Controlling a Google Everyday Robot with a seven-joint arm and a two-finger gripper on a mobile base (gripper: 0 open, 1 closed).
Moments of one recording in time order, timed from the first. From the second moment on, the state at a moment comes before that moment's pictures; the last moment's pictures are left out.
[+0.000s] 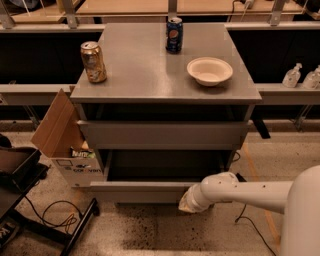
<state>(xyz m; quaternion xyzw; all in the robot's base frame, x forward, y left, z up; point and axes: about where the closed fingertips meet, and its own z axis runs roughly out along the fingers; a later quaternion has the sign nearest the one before) 0.538 -0.104 0.360 -0.63 0.75 0.09 0.20</state>
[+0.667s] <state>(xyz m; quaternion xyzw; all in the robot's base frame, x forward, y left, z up) 0.593 -0.125 0.366 -0.61 0.76 0.09 0.22</state>
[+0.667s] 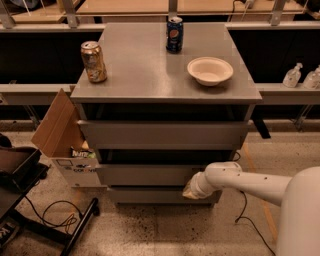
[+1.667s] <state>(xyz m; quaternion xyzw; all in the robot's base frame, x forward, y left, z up) 0.638 -0.141 0.373 -0.59 0.77 0.09 0.24</state>
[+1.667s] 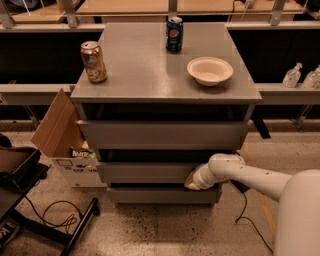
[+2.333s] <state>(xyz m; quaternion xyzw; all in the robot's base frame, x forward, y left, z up) 0.546 -0.182 0.425 -0.61 0.76 0.08 0.20</state>
